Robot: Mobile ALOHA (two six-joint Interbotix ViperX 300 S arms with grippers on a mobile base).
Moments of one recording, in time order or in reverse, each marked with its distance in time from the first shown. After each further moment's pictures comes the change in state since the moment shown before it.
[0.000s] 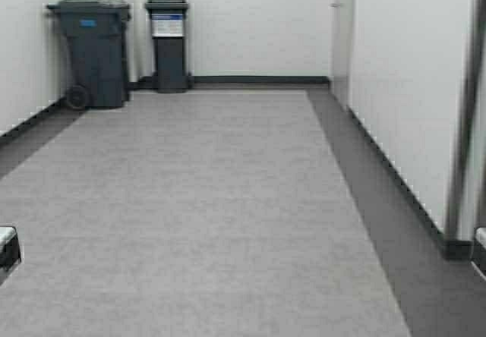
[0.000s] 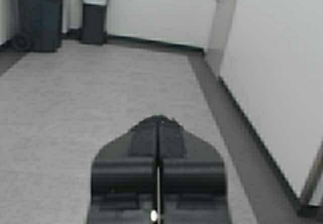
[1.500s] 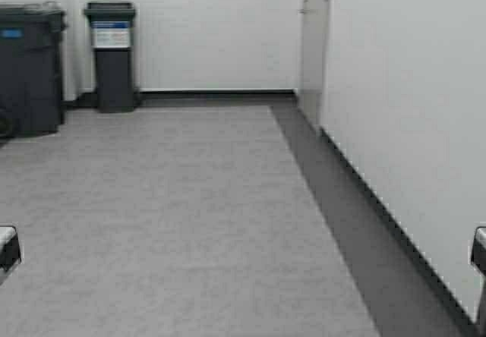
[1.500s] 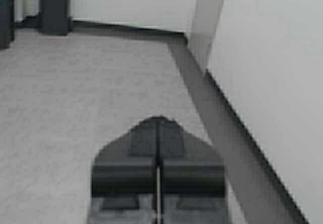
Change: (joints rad) left arm -0.002 0.086 -0.015 0.000 -0.020 0.012; right arm -0.031 -0.003 0.011 0.002 -0.040 0.000
